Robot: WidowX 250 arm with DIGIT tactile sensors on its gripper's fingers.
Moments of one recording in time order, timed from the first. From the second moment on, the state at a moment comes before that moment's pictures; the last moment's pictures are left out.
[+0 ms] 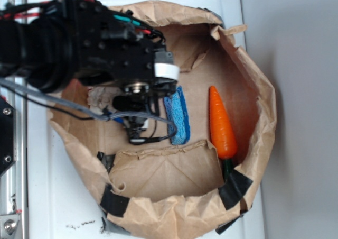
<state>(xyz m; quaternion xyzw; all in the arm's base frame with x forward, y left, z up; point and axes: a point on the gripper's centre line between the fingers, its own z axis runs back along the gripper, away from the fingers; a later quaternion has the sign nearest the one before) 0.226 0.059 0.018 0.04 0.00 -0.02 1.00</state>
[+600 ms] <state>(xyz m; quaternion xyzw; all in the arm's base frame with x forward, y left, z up) 0.208 0.059 0.047 0.01 0.08 -0.05 1.00</state>
